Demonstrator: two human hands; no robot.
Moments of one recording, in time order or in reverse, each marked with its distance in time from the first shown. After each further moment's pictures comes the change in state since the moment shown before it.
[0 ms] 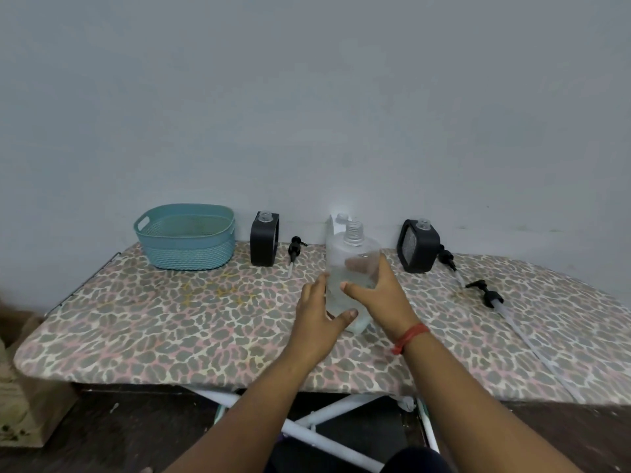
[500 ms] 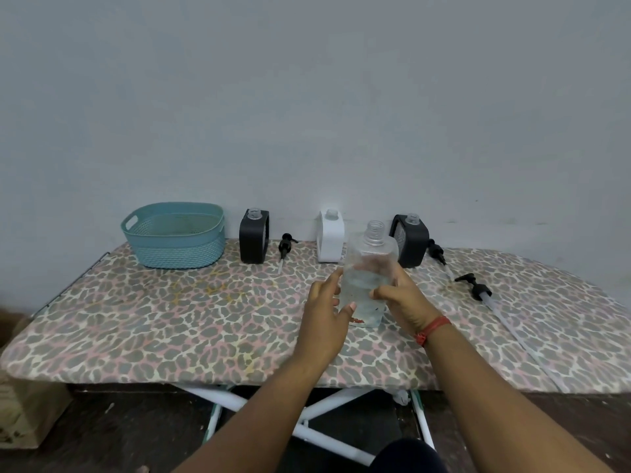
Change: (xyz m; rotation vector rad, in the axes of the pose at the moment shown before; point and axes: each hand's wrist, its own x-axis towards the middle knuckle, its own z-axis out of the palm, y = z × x) left_hand -0.006 0.015 0.031 0.064 0.033 0.037; right_hand 0.004 0.022 -0.057 0.227 -0.162 0.094
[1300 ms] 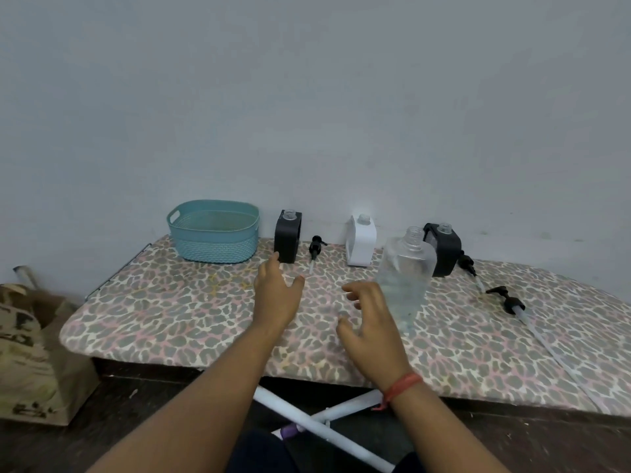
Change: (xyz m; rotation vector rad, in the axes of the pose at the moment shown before) left_hand 0.035 -0.048 -0.115 0.240 0.303 -0.180; right_hand -0.051 0.012 0.122 -0.753 0.157 -0.448
